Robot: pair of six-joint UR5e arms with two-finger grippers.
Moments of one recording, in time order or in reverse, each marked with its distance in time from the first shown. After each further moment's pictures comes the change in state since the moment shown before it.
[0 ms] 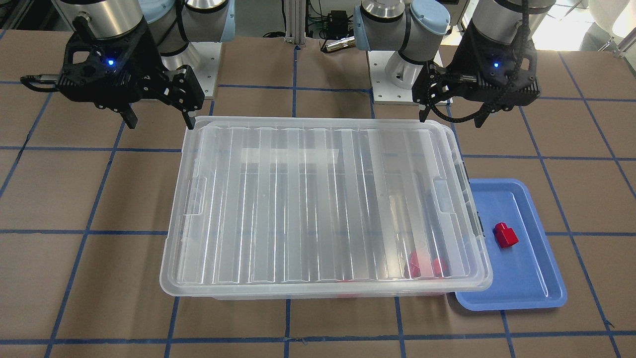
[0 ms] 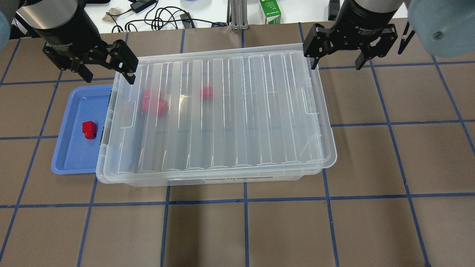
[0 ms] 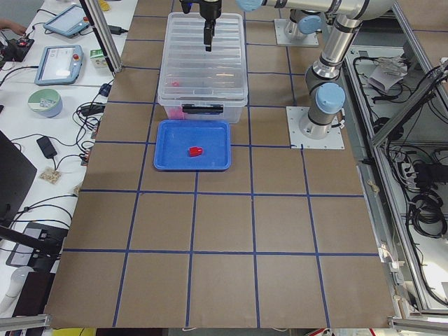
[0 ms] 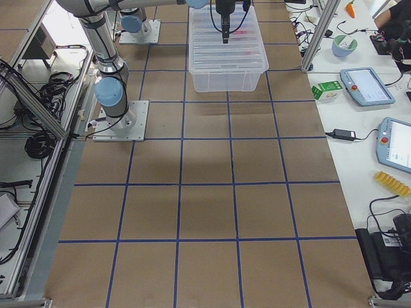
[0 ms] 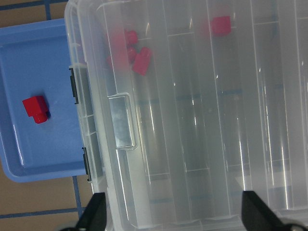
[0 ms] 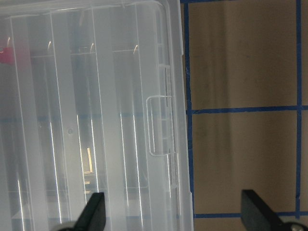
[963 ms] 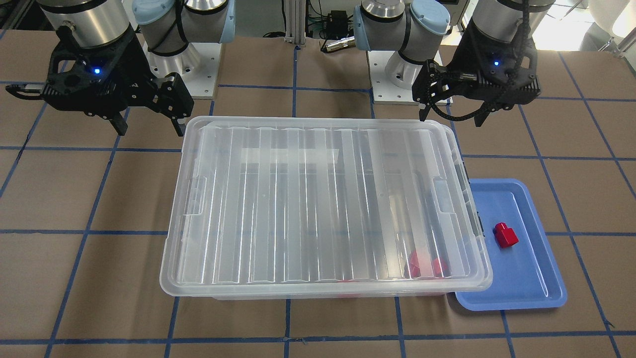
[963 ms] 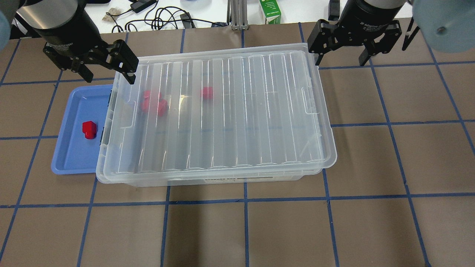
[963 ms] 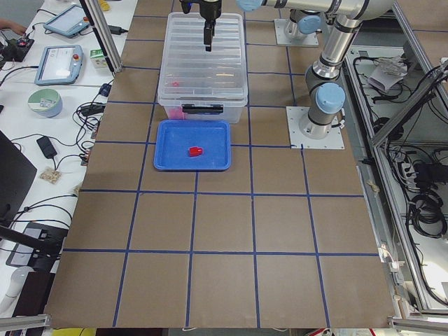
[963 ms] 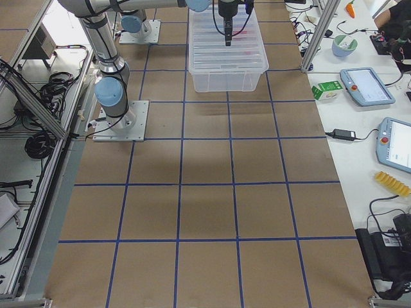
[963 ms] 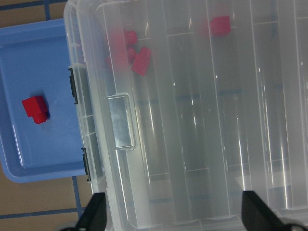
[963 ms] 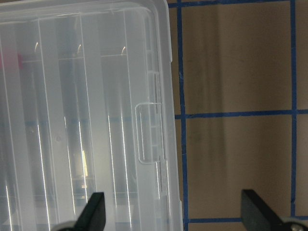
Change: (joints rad) left arm 0.001 0.006 0.000 0.000 -0.002 0.002; right arm -0.037 0.012 0.017 -0.015 0.007 -0.034
